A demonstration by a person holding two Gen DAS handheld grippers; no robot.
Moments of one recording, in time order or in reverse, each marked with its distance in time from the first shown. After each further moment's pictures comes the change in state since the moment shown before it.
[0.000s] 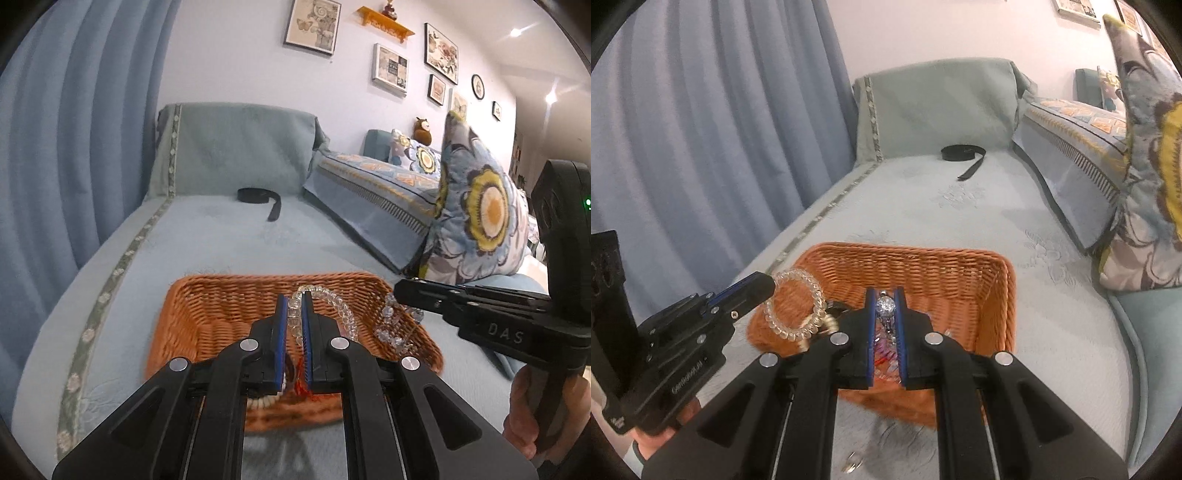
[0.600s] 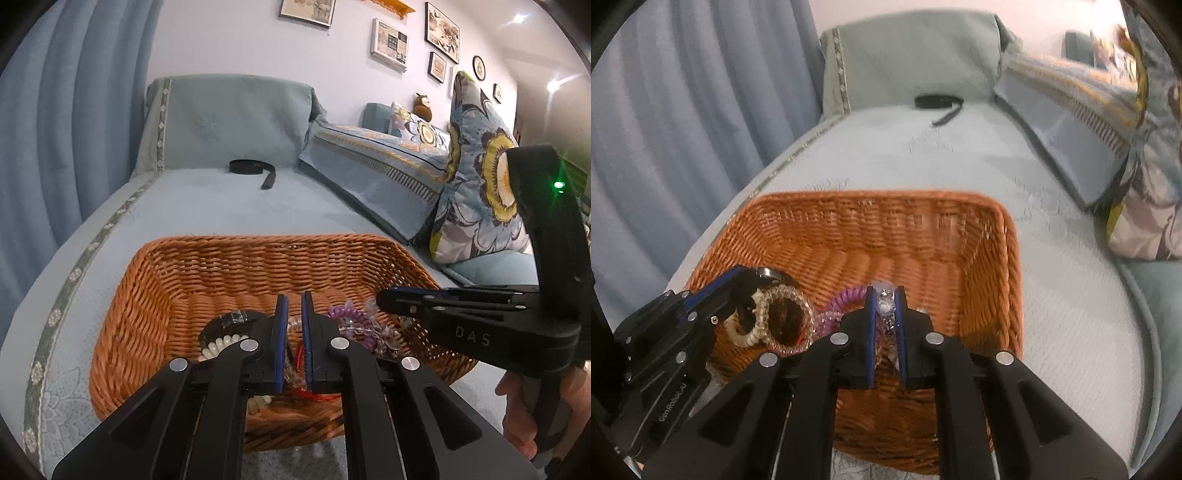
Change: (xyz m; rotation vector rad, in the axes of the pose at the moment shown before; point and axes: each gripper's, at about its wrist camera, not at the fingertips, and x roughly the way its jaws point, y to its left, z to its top) left arm 0.050 0.003 -0.030 0.012 0.085 -0.020; right arm 0.061 -0.026 -0.022 0.069 0.203 -0.081
